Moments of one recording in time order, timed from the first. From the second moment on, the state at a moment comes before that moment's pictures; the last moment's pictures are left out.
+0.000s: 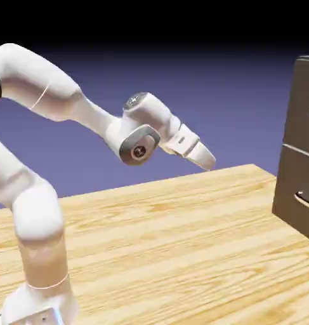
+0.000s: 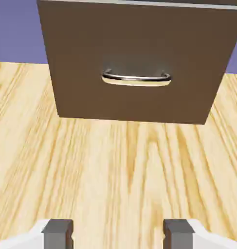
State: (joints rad) arm 0.00 -0.55 0.01 -2.78 -0.05 3.04 0.70
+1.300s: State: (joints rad) arm -0.29 0.24 0.40 -1.72 -1.75 3.03 -0.62
